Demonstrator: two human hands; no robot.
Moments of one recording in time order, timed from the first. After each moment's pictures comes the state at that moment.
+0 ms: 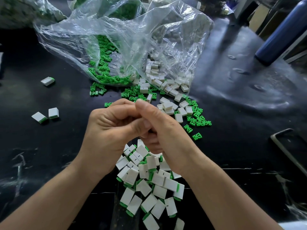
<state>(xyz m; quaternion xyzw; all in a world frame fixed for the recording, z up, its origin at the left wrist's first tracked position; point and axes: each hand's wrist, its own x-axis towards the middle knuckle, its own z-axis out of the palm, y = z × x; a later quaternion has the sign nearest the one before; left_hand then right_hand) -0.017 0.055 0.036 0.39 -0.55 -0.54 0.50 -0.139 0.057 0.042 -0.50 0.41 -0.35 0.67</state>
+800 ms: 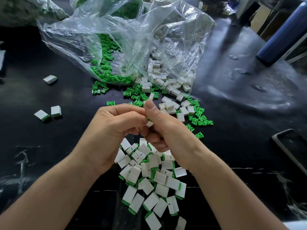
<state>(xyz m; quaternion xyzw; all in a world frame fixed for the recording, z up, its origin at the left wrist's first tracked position) -0.011 0.054 0.037 0.40 -0.51 -0.61 0.46 -0.142 0.054 0.045 -0.56 0.46 -0.27 0.64</state>
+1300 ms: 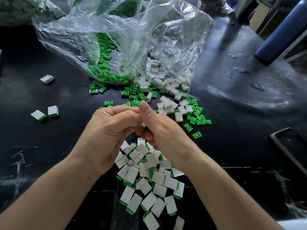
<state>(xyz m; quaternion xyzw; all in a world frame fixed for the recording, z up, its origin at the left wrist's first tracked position) -0.015 0.052 0.032 0.41 -0.45 -0.64 0.47 -0.139 0.055 0.041 -0.57 0.49 -0.29 0.59</state>
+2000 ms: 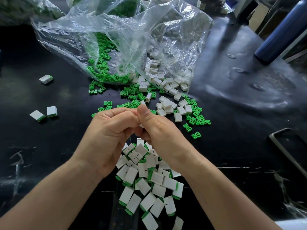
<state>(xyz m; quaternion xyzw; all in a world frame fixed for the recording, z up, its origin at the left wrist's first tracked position) -0.021 0.054 0.033 0.42 -0.40 -0.66 0.49 -0.134 0.054 0.031 -0.59 0.53 -0.29 0.53</state>
